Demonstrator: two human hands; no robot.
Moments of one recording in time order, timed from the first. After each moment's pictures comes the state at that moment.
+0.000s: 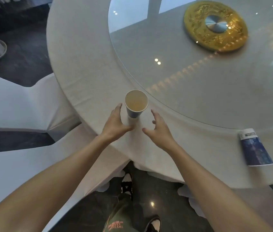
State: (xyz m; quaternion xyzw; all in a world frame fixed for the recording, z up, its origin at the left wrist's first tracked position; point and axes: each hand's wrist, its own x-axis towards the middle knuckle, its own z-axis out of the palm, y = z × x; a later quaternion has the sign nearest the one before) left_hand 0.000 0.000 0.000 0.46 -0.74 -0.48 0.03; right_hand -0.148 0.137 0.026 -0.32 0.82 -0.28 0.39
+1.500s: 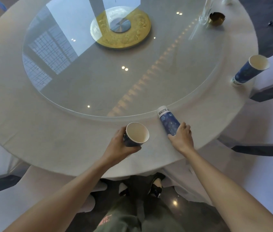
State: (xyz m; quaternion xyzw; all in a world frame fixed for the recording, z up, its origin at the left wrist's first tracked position) left_hand -0.227 0.290 0.034 0.31 -0.80 -0.51 0.00; right_hand -0.422 0.484 -0.021 -0.10 0.95 -0.21 0.23
